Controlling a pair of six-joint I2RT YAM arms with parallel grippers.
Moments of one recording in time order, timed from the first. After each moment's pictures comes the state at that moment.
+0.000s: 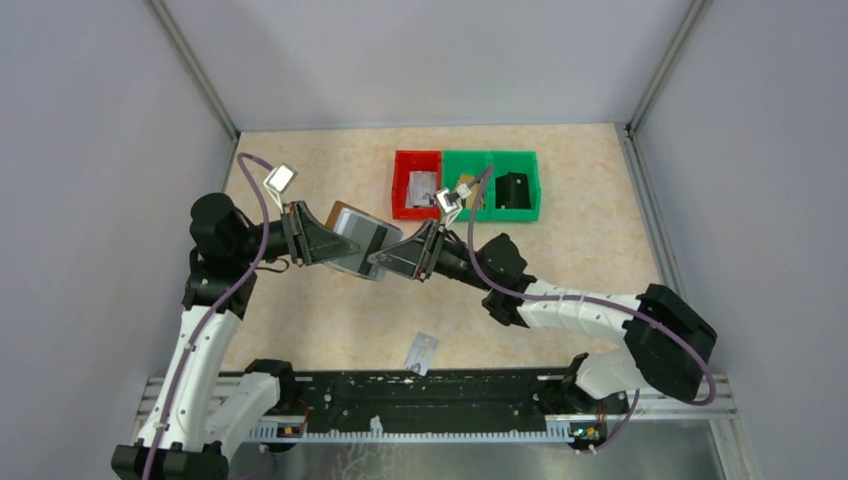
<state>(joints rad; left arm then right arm) -0.12 0.82 0.87 -0.09 1.19 -0.87 0.97 1.32 0.68 0.99 -0.32 1.20</state>
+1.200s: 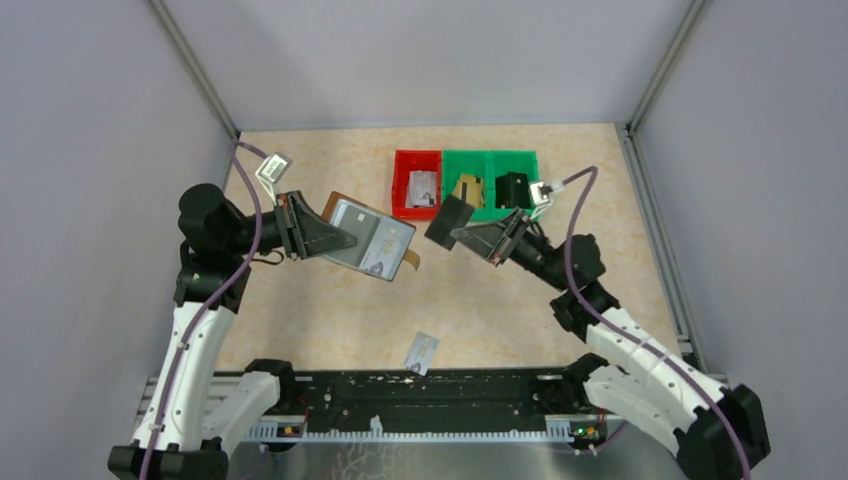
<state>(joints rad) -0.12 0.85 0.97 -0.11 1.21 -0.84 0.62 0.87 0.49 0.62 -0.39 1.15</state>
